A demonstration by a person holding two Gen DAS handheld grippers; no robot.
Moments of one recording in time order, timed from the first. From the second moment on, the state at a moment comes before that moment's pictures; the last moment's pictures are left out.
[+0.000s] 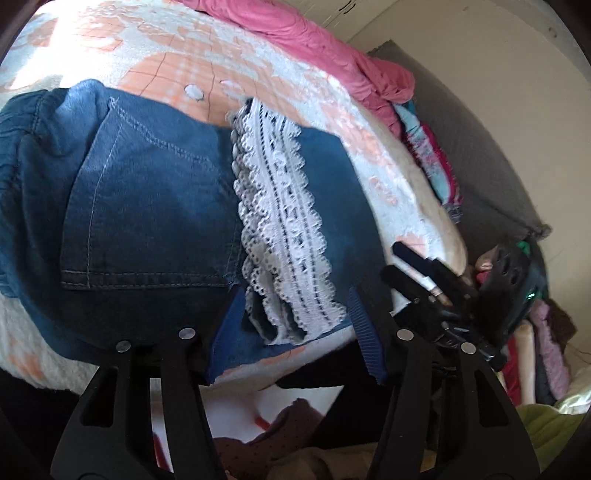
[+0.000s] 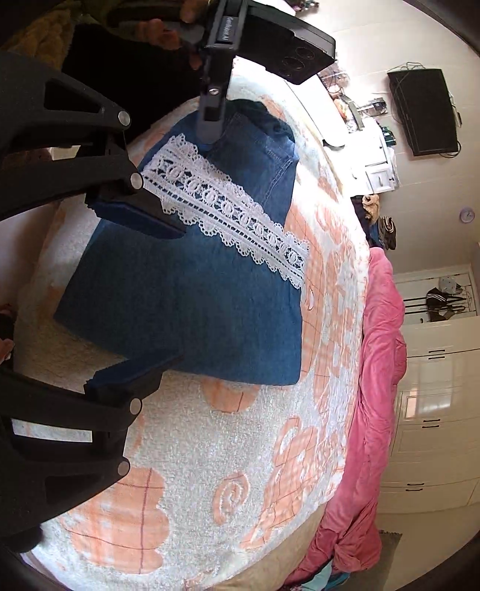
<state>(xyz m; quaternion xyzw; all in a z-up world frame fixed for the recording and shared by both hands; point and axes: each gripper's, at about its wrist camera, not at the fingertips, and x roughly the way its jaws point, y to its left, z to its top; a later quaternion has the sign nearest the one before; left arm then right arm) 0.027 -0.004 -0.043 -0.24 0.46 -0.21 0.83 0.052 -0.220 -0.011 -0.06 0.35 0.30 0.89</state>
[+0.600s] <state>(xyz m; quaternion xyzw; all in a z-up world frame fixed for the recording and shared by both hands) 0.023 -0.039 -0.057 -0.14 0.48 -0.18 0.85 0.052 -0.216 -0.013 -0.07 0.34 0.32 0.88</state>
